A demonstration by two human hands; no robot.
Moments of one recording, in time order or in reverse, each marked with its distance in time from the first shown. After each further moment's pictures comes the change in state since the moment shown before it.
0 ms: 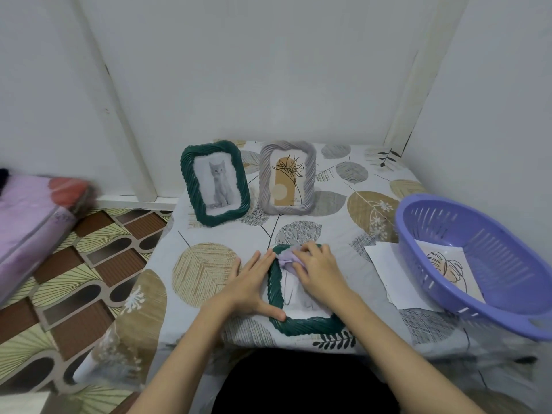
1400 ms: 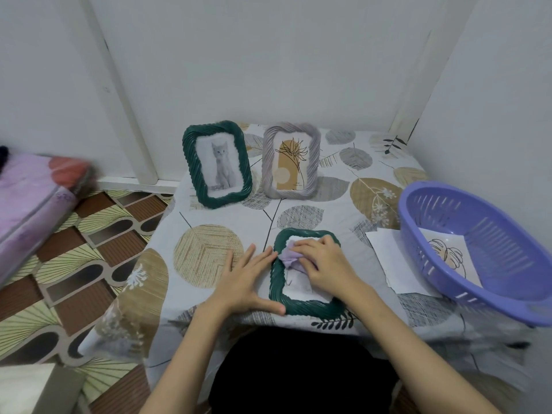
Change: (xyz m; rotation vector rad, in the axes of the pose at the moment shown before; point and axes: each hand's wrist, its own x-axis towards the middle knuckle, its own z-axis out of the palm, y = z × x) left_hand -0.032 0.004 0.017 0.035 0.111 -0.025; right_hand -0.020 0.005 -0.014 0.118 -0.060 -0.126
